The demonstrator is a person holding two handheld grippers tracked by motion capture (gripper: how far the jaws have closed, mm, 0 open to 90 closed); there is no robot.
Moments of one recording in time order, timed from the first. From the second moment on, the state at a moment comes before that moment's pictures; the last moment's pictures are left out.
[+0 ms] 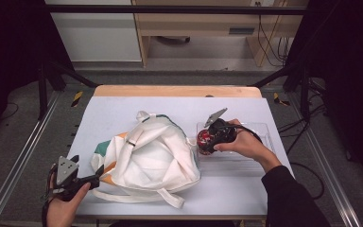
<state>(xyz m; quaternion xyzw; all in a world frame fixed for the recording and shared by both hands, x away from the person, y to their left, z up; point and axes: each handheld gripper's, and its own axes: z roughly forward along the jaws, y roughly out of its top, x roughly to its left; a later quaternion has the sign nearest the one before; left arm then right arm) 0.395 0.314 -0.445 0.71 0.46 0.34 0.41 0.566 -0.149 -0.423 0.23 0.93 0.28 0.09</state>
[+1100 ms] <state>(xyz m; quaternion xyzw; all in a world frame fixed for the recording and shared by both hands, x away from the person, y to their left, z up) 0.396 0.313 -0.445 0.71 0.46 0.34 0.41 0.561 -0.149 -0.421 0.25 0.93 0.27 0.08</state>
